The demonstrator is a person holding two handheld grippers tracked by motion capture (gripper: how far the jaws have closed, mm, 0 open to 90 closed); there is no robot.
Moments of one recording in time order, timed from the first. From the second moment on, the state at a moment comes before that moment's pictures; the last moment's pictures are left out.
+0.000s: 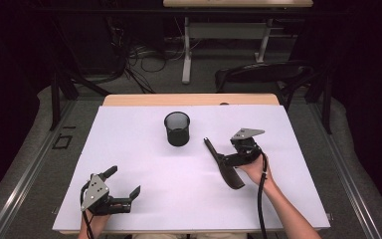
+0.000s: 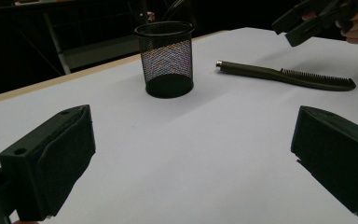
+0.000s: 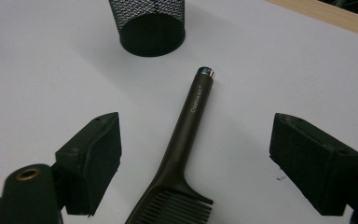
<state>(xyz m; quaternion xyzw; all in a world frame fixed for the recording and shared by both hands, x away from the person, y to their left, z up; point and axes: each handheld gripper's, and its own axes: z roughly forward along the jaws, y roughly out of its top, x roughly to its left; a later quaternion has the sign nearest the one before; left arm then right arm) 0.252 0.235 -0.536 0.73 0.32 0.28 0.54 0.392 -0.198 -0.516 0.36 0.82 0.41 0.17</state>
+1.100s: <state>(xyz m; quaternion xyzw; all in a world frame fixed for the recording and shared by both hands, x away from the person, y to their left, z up) 0.253 0.236 -0.537 0.73 0.33 0.28 0.54 0.445 -0.167 -0.522 0.39 0.84 0.33 0.19</state>
